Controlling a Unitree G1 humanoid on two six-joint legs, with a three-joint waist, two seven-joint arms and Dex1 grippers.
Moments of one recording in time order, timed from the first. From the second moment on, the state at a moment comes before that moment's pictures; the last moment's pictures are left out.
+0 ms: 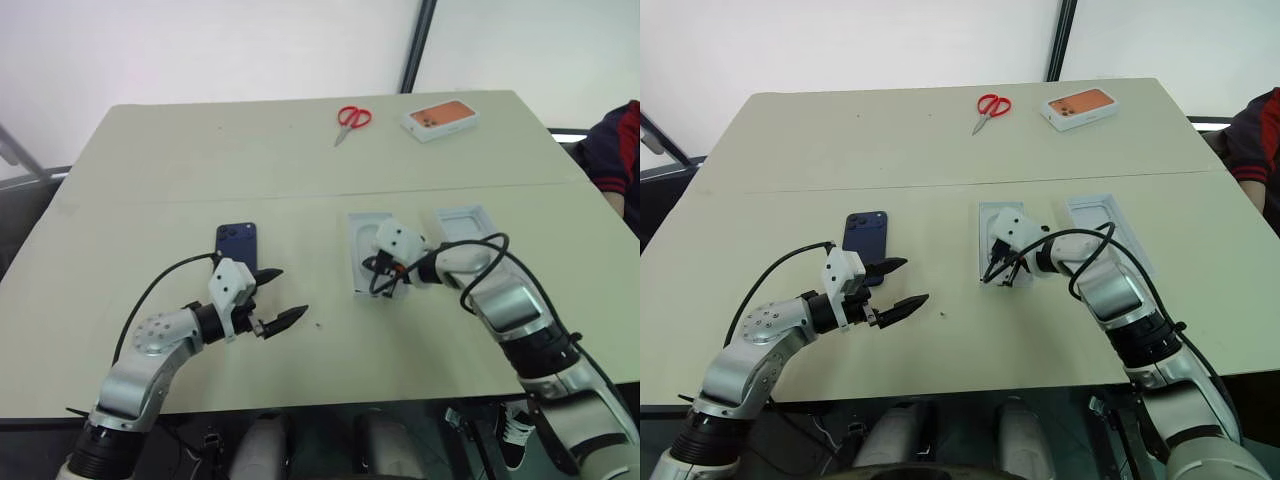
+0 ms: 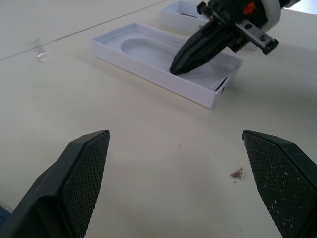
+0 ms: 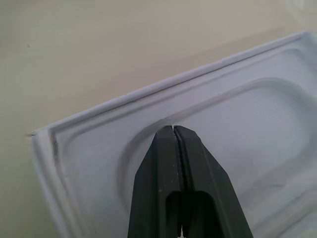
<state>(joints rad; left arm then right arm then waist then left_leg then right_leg) -0.04 0.51 -0.06 -0.32 -0.40 0.34 -0.79 -0.60 -0.60 0.29 -0.04 0.00 0.65 0.84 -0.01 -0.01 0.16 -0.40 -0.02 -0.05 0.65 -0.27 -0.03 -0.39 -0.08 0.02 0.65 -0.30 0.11</state>
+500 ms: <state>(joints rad) -0.14 0.50 0.14 -0.31 -0.48 0.49 -0.61 -0.67 -0.56 0.25 -0.03 0.01 0.61 0.81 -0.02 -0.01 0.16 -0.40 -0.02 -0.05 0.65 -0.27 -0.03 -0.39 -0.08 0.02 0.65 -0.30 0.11</state>
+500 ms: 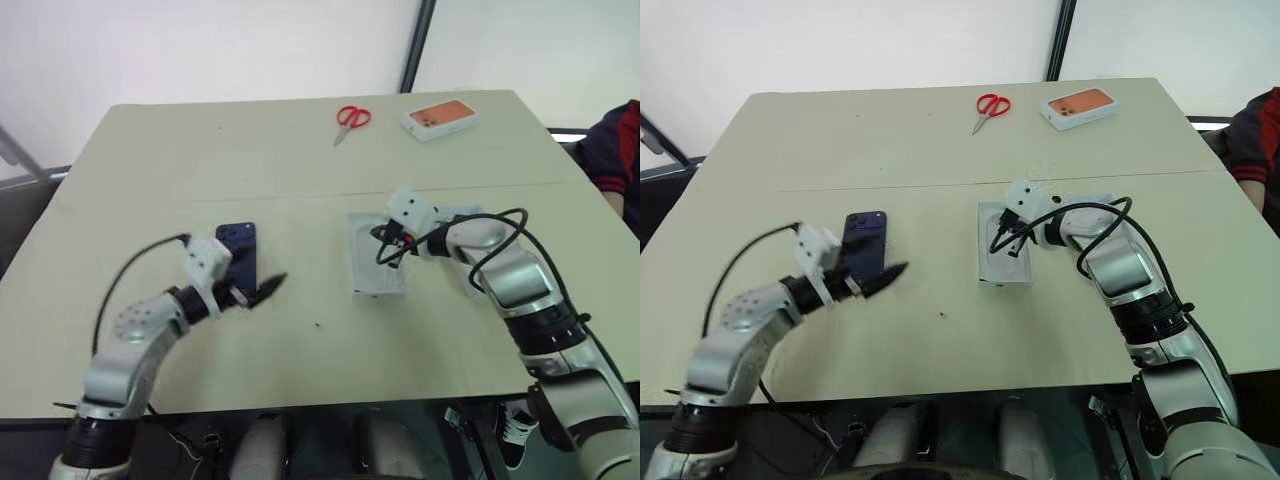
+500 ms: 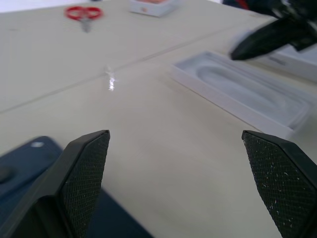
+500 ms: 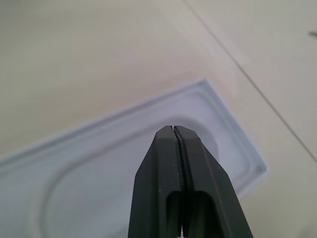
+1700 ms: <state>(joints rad) -0.51 0.42 0.44 -0.17 -0.69 1.58 -0.20 -0.78 -0.08 0.61 0.32 -0.23 0.42 0.67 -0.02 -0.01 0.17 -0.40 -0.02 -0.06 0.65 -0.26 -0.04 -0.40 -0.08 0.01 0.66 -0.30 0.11</state>
